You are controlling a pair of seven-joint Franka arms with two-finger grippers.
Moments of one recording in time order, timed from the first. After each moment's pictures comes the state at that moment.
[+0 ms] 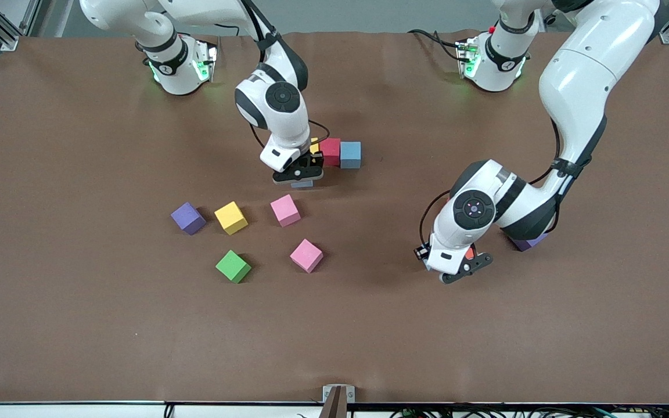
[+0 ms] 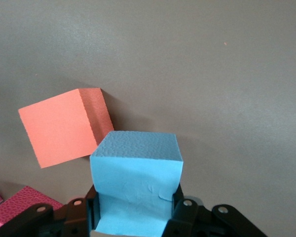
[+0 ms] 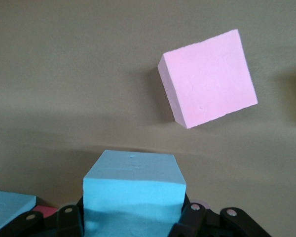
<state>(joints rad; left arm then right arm) 0.09 0.76 -0.65 -1.57 0.53 2.11 -1.14 0.85 0.39 -0.03 -2.10 -0.02 2.51 0.68</state>
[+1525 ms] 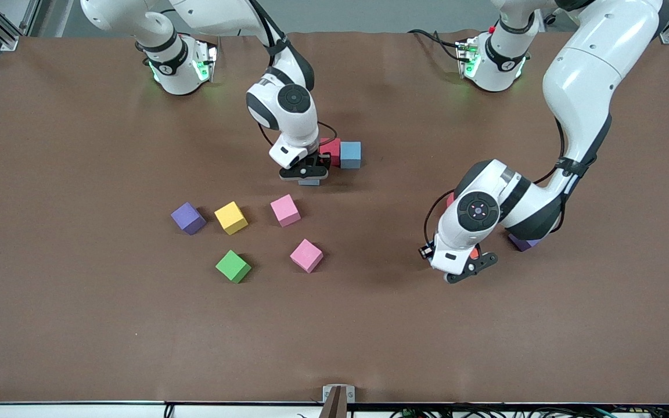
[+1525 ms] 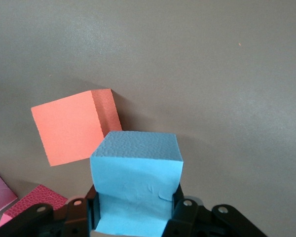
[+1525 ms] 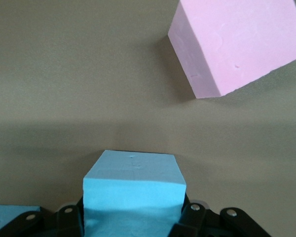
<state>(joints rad) 0.11 0.75 -0.65 -1.58 0.53 2.08 -1.14 0.89 0.45 -0.03 -2.10 -0.02 2.58 0.84</state>
